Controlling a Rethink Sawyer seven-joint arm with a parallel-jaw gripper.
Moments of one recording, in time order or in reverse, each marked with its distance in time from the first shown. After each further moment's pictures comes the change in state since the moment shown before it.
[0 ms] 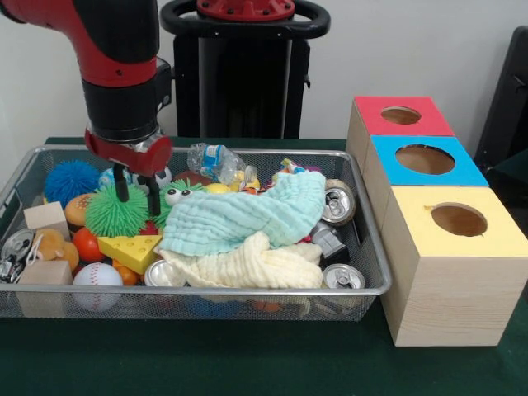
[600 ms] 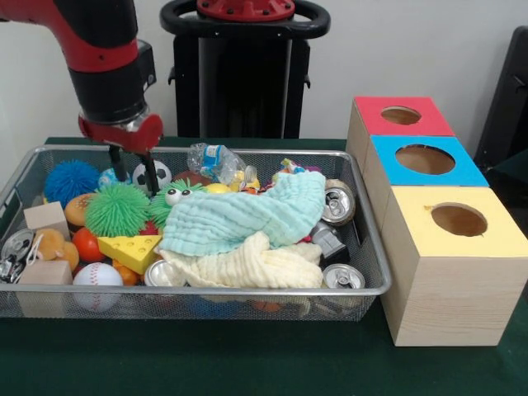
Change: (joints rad) arm -0.194 -0.071 0.166 0.111 -0.157 0.053 -0.007
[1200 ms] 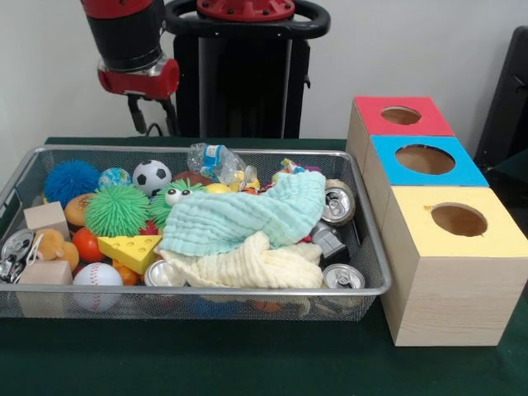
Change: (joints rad) arm -0.146 -0.159 0.160 0.226 -0.131 0.034 -0.017
